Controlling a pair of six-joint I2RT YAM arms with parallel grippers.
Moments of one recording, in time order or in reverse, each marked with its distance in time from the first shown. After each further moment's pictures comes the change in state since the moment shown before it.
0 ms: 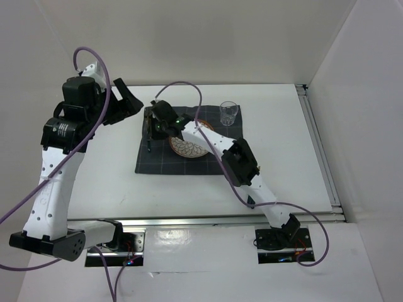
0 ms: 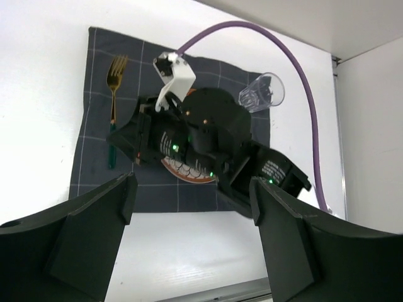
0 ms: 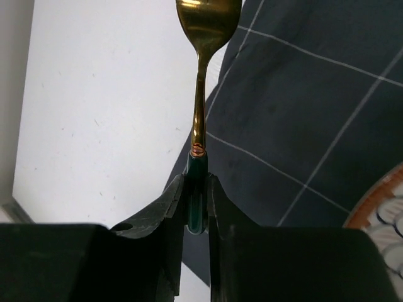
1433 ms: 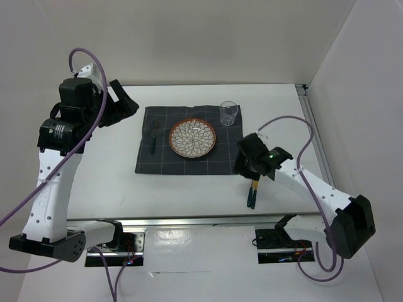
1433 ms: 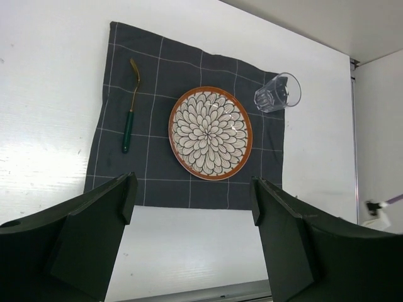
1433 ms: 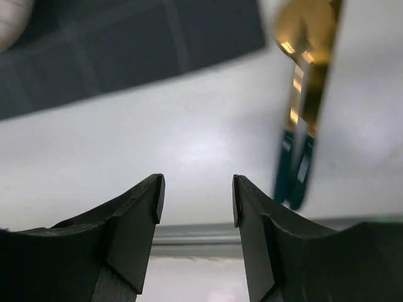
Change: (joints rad) left arm 0.018 -0.018 -0.002 -0.053 -0.036 0.010; right arm -0.235 -1.305 -1.377 -0.273 0.278 0.253
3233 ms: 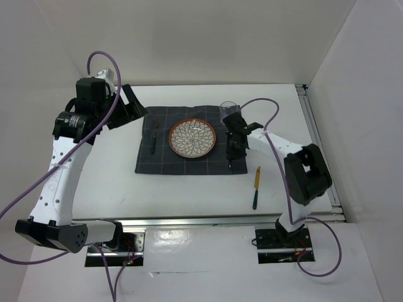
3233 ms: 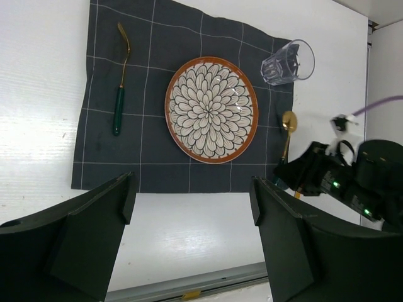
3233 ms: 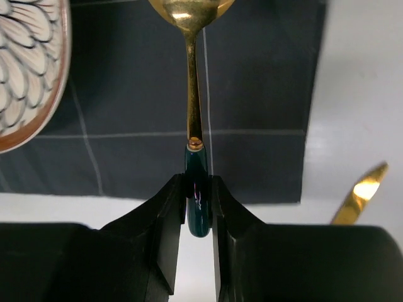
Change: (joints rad) left arm 0.000 0.072 -0.078 0.032 0.080 0.000; right arm -0.121 0.473 0.235 0.139 -0.069 -0.303
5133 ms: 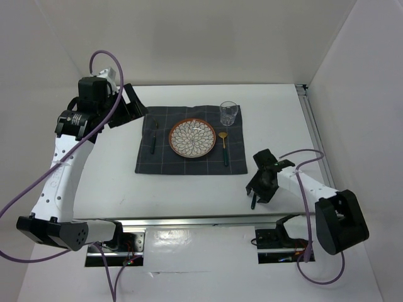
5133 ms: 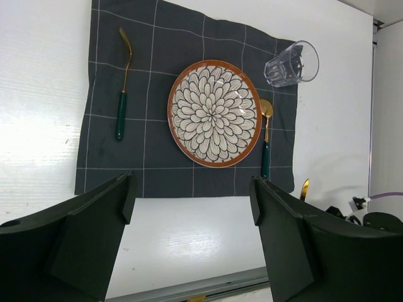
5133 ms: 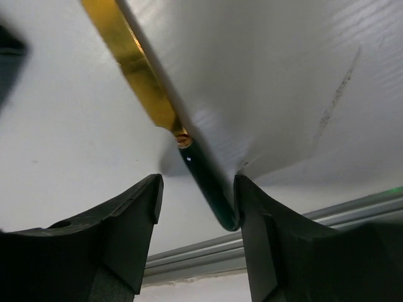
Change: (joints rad) left arm 0.000 0.016 -0.006 0.024 -0.005 0.018; right arm -0.159 -0.460 -0.587 -0.093 -0.085 0.464
